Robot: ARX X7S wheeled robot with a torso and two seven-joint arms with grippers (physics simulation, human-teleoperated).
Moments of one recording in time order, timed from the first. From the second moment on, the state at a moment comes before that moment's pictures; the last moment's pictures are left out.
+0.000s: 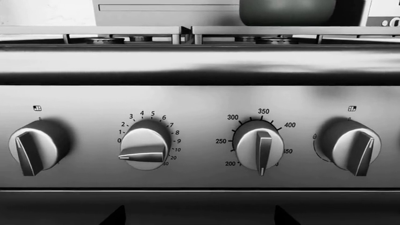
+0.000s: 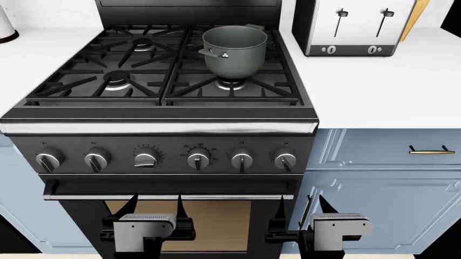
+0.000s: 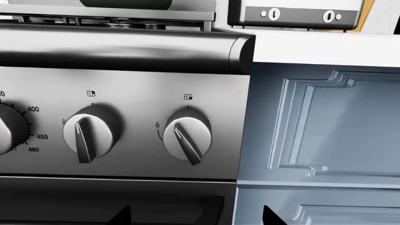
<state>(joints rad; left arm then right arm) -0.01 -0.13 0.16 0.00 -0.13 0.01 -0.16 0.02 0.14 -0.17 0.02 0.11 0.03 0.17</state>
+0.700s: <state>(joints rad) -0.01 -0.16 0.19 0.00 -0.16 0.02 -0.18 0.03 0.16 -0.19 0.02 0.13 0.03 0.19</state>
